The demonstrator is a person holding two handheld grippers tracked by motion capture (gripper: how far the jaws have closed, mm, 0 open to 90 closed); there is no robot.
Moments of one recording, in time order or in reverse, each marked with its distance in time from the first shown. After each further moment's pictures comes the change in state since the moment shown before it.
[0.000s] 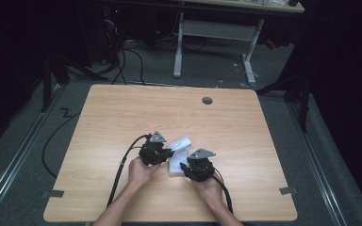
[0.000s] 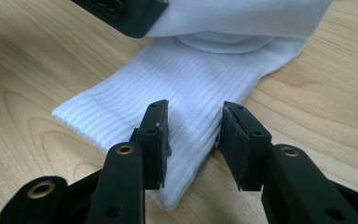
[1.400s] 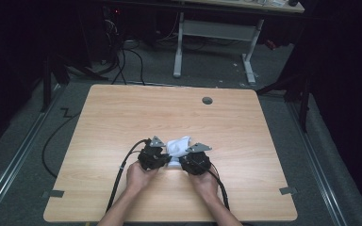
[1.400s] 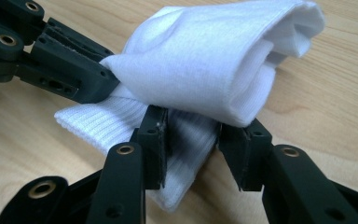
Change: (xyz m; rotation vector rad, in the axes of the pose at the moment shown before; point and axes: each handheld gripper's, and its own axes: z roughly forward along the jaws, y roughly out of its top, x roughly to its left) left arm 0.005 -0.016 0.012 0.061 0.030 -0.037; right arm -0.005 0.017 0.017 0.005 -0.054 0.041
